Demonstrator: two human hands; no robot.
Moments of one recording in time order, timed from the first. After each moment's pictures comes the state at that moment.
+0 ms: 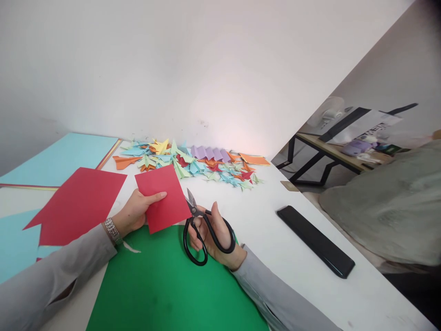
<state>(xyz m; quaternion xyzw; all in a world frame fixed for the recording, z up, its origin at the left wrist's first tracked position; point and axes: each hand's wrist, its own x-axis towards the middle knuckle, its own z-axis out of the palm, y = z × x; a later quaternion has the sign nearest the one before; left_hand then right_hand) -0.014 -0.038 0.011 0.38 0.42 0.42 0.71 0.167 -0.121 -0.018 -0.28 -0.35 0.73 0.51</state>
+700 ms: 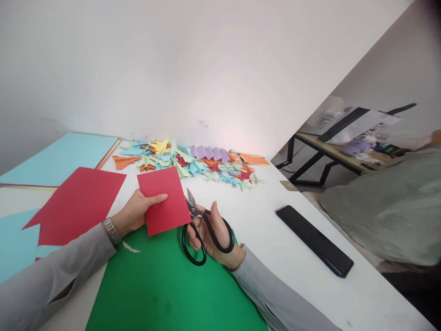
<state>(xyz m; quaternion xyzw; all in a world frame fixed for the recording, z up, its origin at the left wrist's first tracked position) -0.013 -0.041 0.014 0.39 0.42 0.40 0.71 0.166 -0.121 -0.019 -0.30 -0.35 0.73 0.51</state>
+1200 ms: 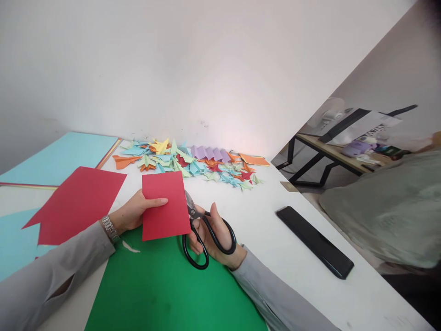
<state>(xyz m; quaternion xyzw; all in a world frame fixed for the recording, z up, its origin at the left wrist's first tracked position) -0.023 -0.037 0.012 0.43 0.36 0.34 0.76 0.172 -0.123 -0.017 -0.26 -0.37 0.75 0.48</state>
